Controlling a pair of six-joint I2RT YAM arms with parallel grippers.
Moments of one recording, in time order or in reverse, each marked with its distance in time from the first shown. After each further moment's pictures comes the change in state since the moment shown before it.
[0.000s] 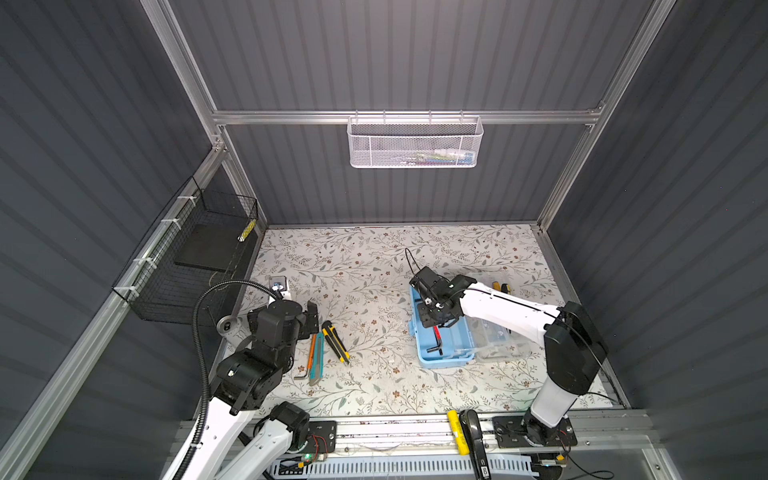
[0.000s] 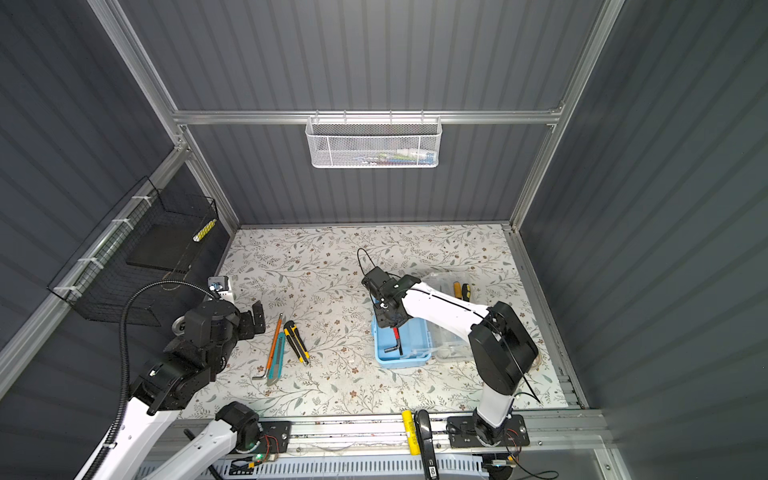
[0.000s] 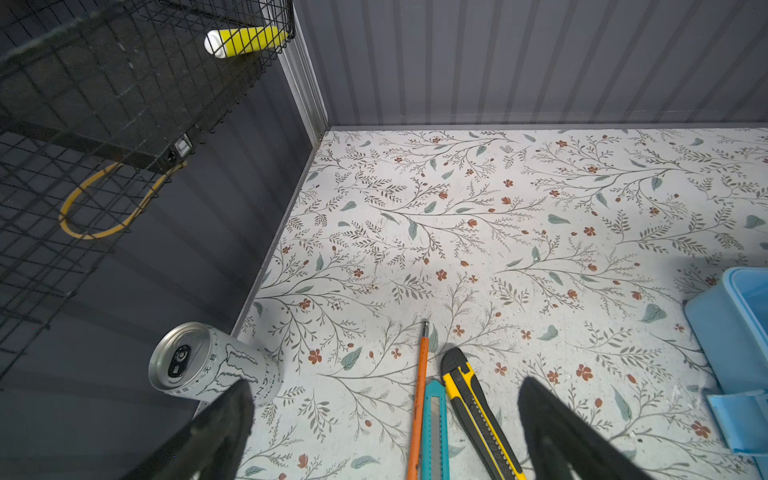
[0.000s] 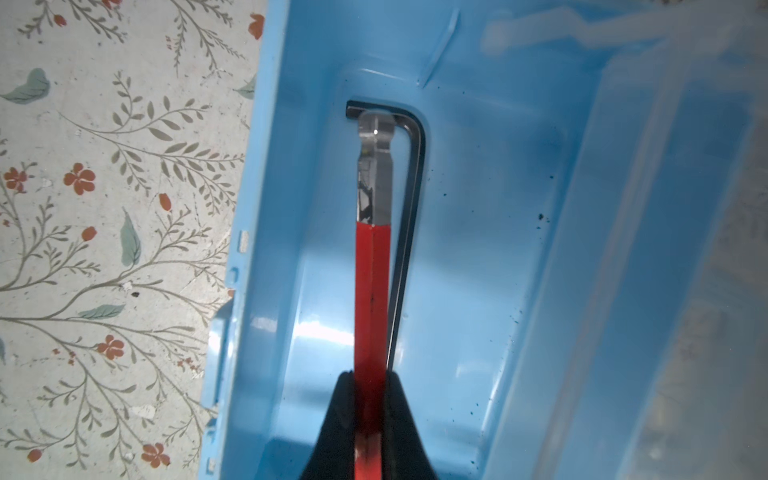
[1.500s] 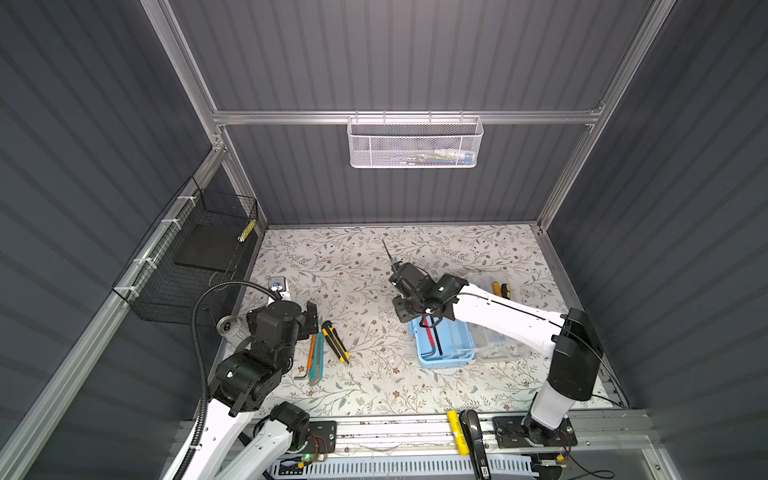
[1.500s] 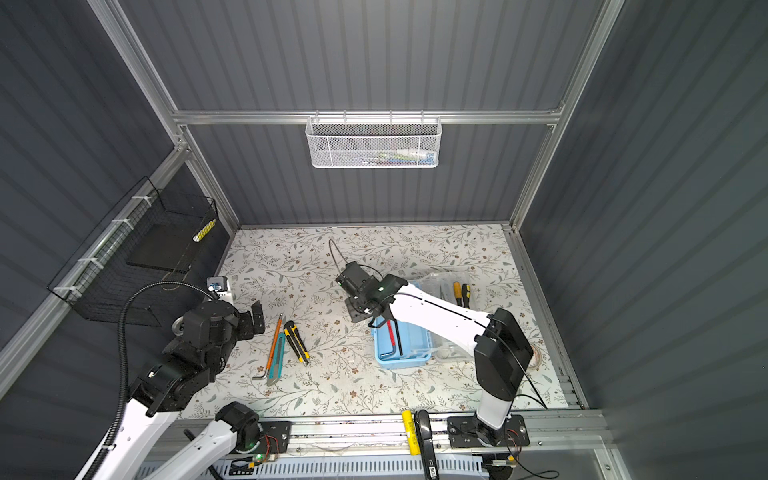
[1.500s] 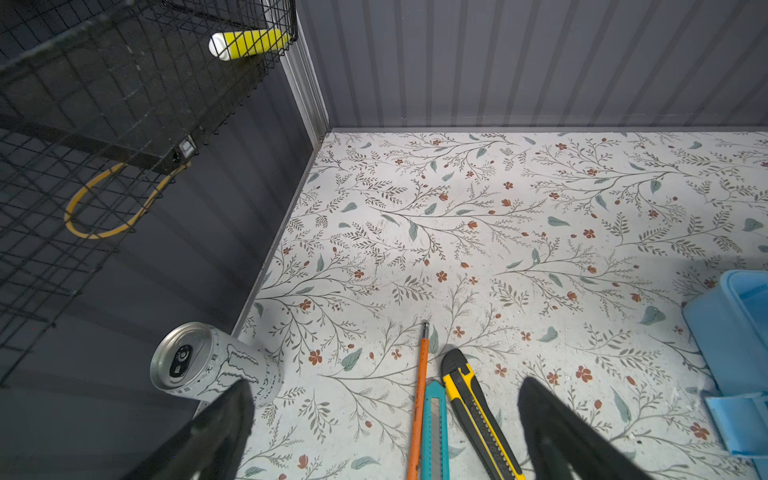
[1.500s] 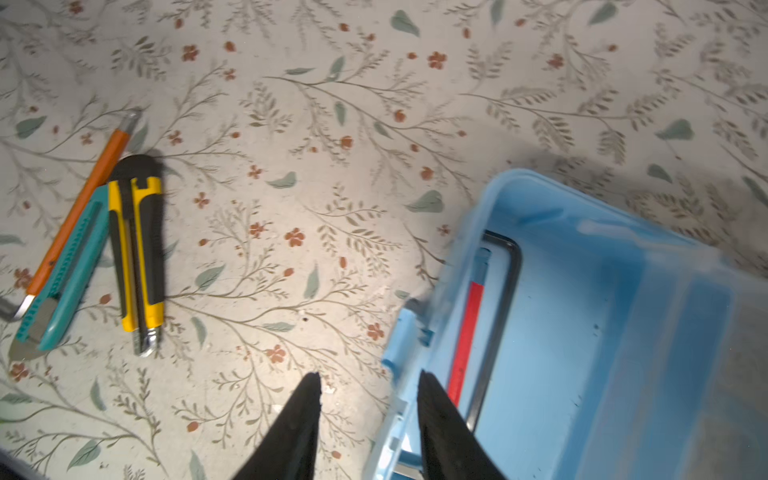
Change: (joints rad) left arm 0.003 -0.010 0.000 0.000 -0.002 0.000; right arm 0.177 0.013 0.199 0.078 0.011 -0.077
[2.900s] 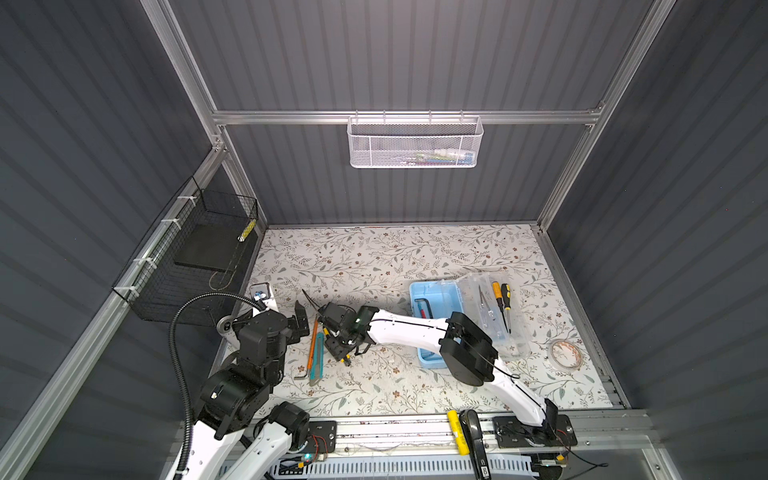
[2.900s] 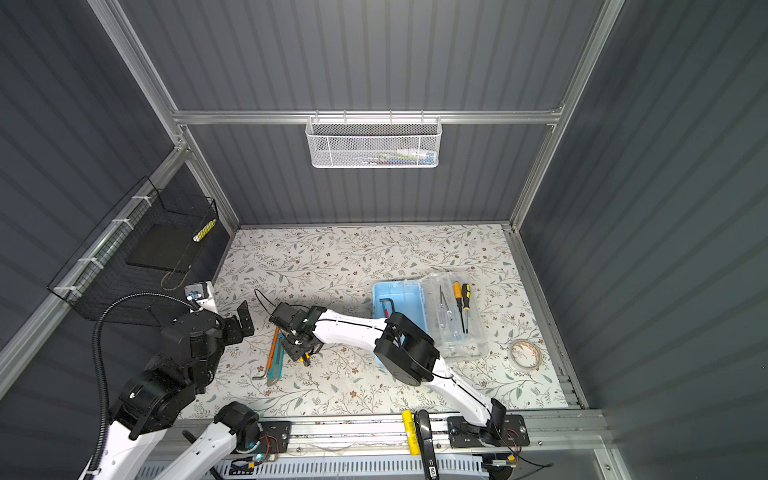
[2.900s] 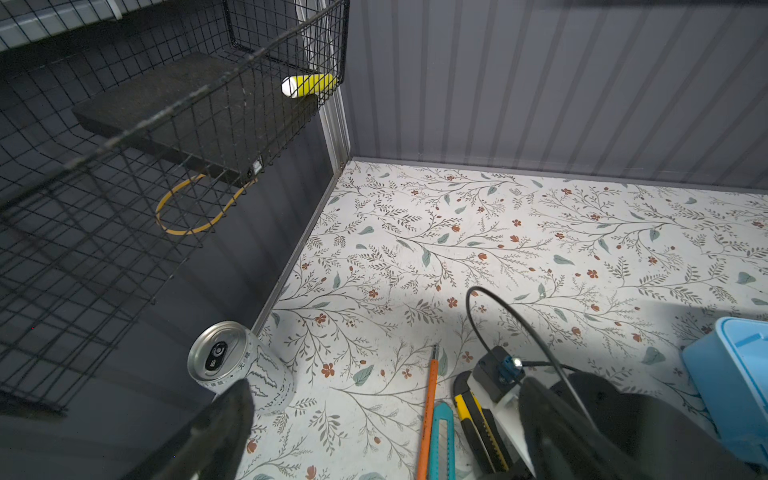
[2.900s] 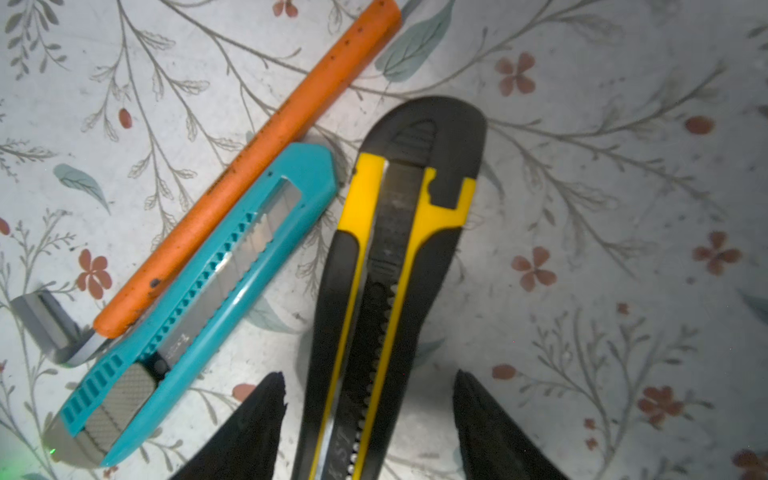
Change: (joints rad) left arm 0.000 -0.101 0.000 0.000 -0.055 -0.008; right arm 0.209 0.655 0.530 0.035 -0.166 -0.040
